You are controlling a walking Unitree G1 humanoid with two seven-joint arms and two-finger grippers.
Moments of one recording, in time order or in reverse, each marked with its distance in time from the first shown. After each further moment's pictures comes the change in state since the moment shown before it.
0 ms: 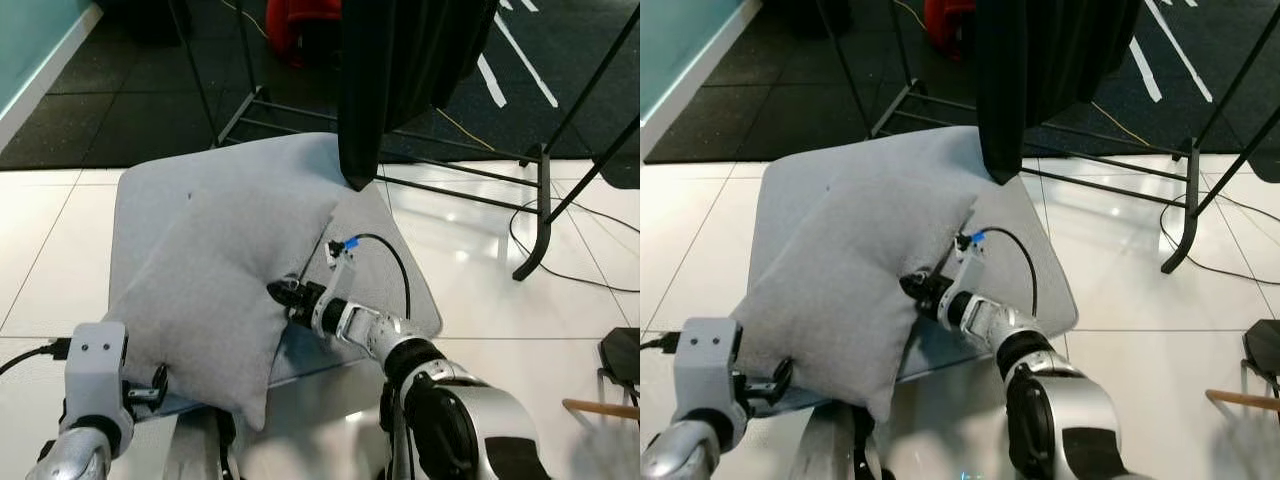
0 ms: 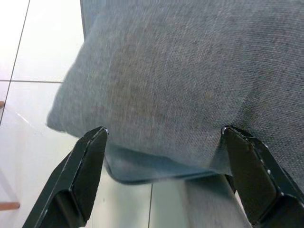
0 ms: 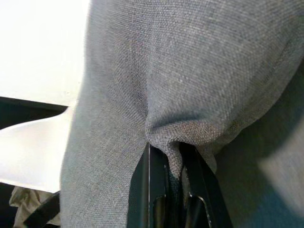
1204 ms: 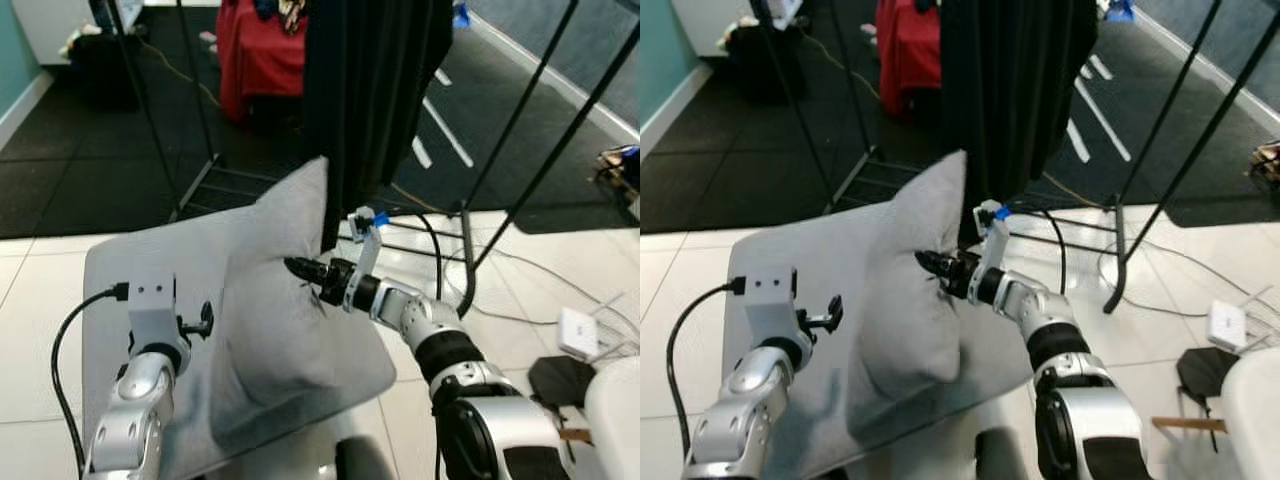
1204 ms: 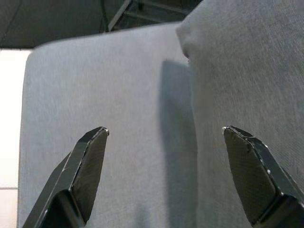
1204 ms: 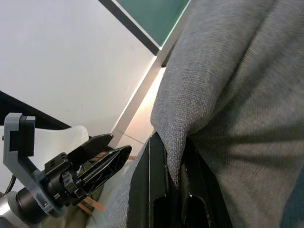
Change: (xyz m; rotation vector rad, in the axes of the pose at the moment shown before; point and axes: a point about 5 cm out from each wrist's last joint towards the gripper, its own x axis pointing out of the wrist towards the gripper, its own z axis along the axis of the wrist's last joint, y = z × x) left arm 0.065 -0.048 0.029 -0.128 -0.168 -0.048; right arm -0.029 -0.002 0.037 -0.241 -0.029 0.159
